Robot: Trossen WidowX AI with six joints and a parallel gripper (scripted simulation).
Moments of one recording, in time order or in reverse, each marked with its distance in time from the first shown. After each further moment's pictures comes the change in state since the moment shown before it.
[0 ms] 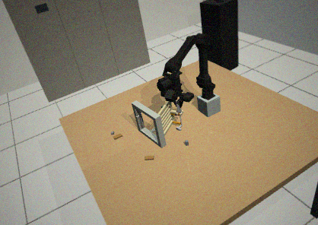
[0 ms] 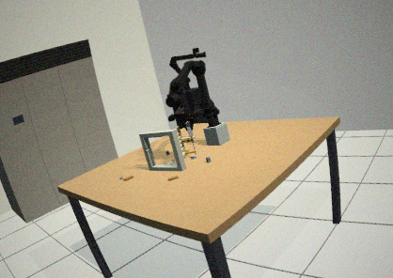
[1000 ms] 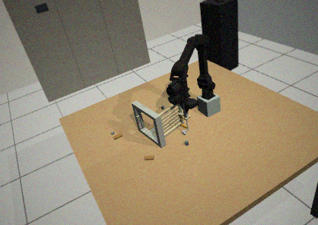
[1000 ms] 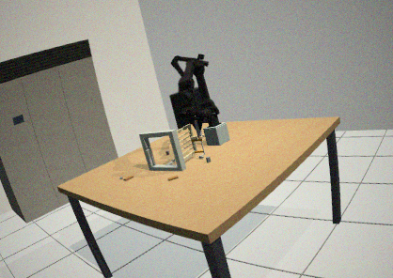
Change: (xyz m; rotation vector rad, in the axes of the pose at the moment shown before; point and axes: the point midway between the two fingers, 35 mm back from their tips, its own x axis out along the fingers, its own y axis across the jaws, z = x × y) arm 0.000 0.057 0.022 0.387 -0.006 0.005
